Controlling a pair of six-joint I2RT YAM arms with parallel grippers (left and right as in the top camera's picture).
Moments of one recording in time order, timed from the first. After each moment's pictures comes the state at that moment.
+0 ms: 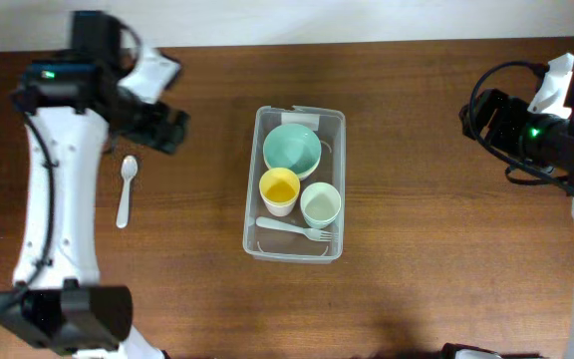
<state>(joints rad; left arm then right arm) 0.04 1.83 2.01 -1.41 0.11 0.35 -0.20 1.41 1.69 -1.18 -0.25 0.28</state>
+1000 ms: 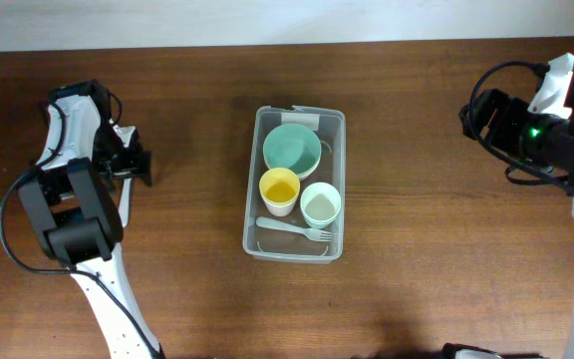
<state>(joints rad) 0.24 2.41 2.00 -1.35 0.01 0.15 -0.20 1.41 1.69 -1.18 -0.25 0.28</state>
